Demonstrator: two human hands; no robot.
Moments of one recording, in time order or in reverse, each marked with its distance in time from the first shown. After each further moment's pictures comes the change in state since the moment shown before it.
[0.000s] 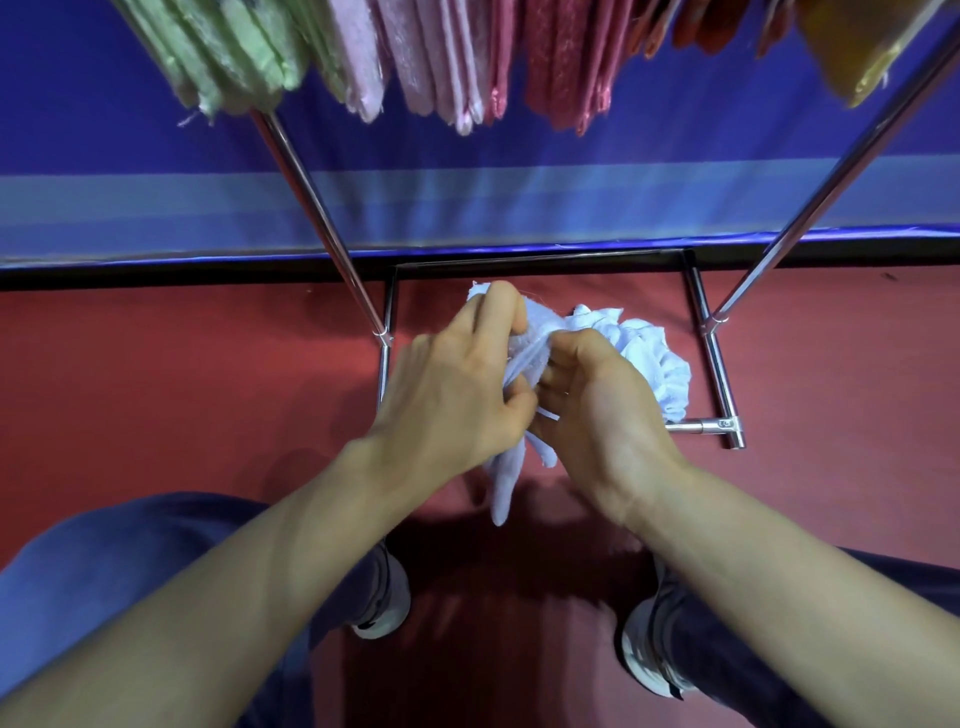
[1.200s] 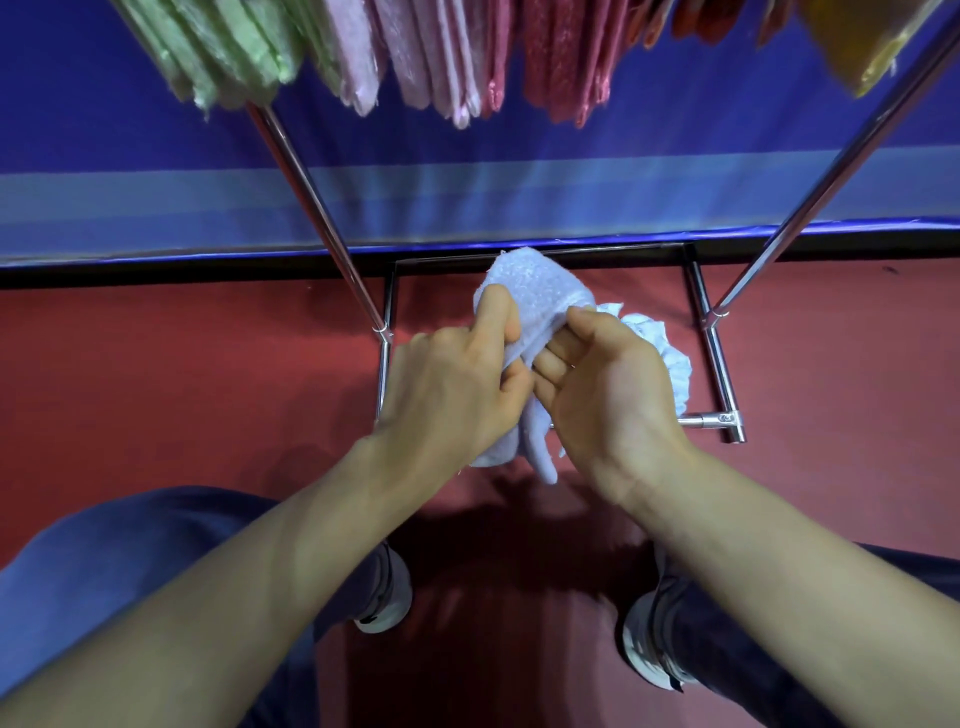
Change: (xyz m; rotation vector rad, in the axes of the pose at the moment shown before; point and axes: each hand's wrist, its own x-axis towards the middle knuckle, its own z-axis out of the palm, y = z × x) left_hand -0.002 -0.006 0.012 0.143 0.017 -0.046; right_hand 0.004 -0.005 0.001 0.282 -0.041 -0.059
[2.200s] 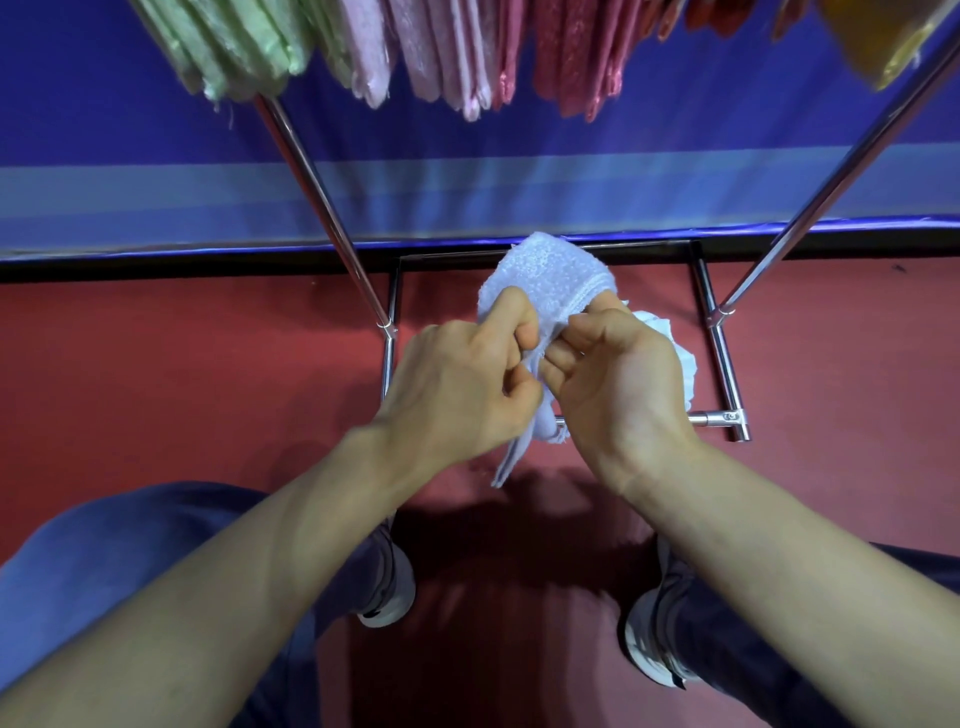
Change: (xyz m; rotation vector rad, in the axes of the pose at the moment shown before) left_hand 0.002 -0.004 -0.006 -0.234 -0.091 0.082; right_hand 0.004 0.000 0.000 -0.093 0.026 -0.178
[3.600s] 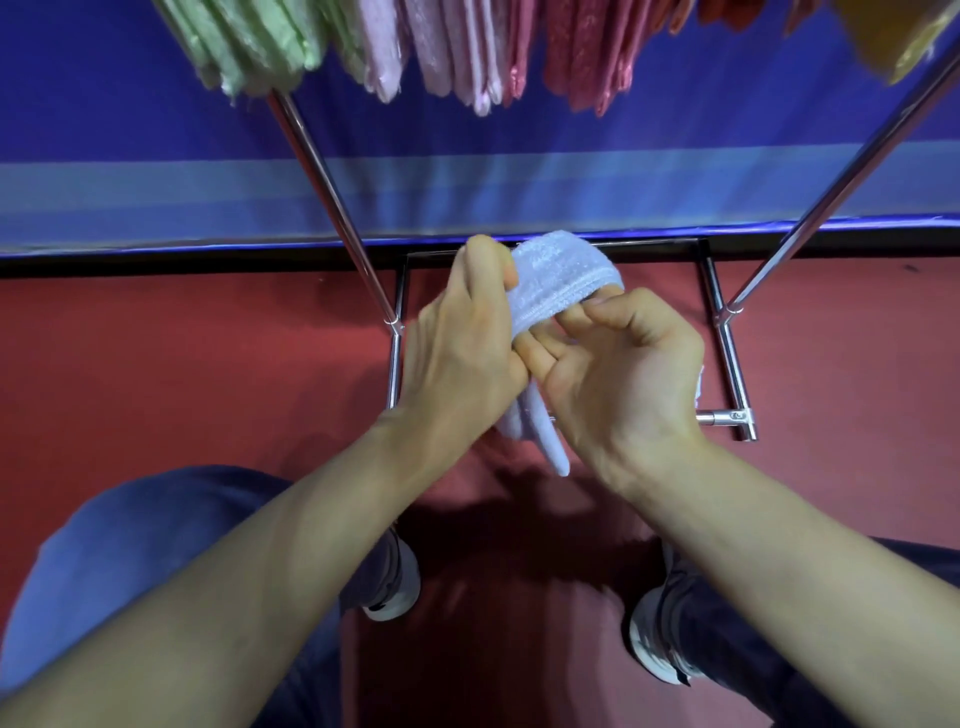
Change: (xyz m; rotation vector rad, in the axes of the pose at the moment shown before) left_hand 0.010 0.006 0.004 0.042 0.184 -0.244; right_hand -0.016 -0.007 0.013 0.263 -0.218 0.033
